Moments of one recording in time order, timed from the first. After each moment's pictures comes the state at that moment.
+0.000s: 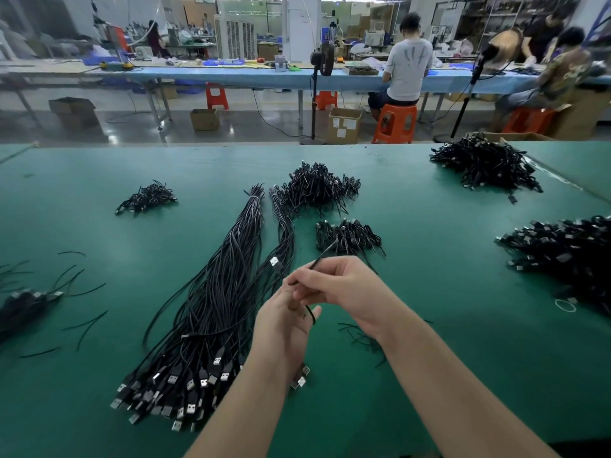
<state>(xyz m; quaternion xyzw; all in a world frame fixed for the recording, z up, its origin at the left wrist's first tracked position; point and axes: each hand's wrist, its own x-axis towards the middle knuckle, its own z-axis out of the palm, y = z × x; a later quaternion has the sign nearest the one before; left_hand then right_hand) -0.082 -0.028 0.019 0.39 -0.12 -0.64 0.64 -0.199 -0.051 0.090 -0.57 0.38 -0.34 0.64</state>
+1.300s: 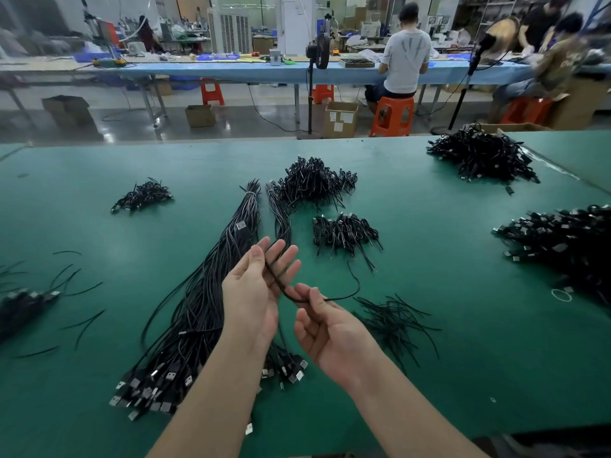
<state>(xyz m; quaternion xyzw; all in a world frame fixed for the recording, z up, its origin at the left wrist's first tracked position) -0.058 -0.038 0.056 0.38 -0.15 -0.53 0.75 -0.178 -0.012 0.033 -0.16 0.30 -0.44 0.83</state>
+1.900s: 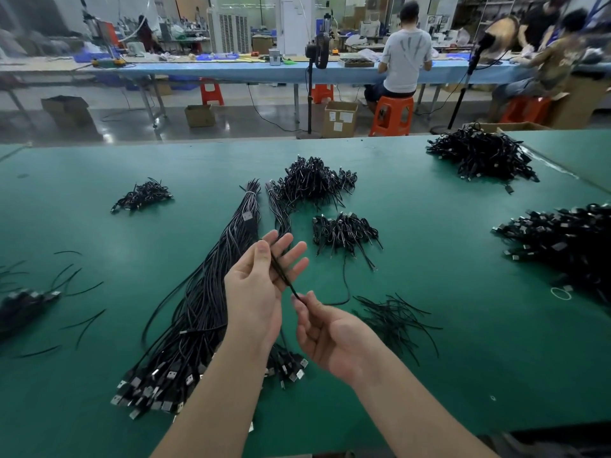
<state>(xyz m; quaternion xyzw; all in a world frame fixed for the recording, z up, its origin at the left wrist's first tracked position) -0.062 -0.032 0.056 0.35 -0.23 -0.51 0.75 -0.181 -0.013 0.041 -0.10 0.37 -0.38 0.84</state>
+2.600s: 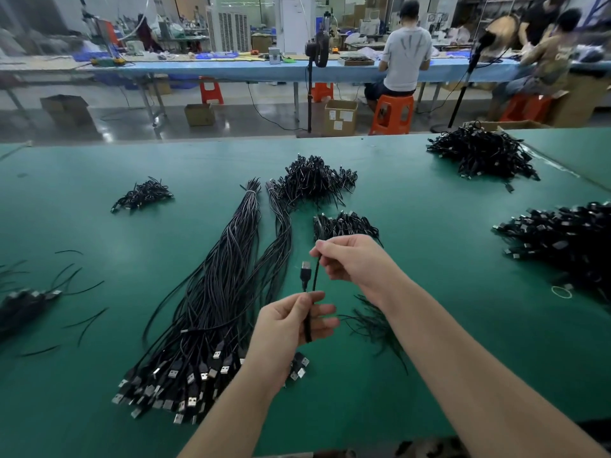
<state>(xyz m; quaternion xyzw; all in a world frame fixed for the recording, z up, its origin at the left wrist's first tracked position) -0.078 0.007 0.017 0.46 -0.34 -0.59 0.56 -0.210 -0.084 0.085 -0.55 0.49 -0.34 0.59</state>
